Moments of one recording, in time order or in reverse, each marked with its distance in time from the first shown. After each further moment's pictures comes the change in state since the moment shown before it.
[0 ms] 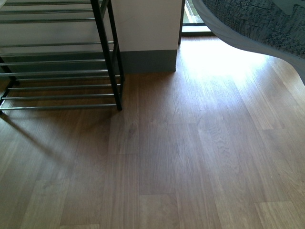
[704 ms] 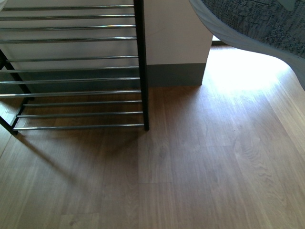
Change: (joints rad) left arm 0.002 0.000 0.000 0.000 -0.009 0.002; right arm 0.002 0.001 0.000 0.000 -0.008 0.000
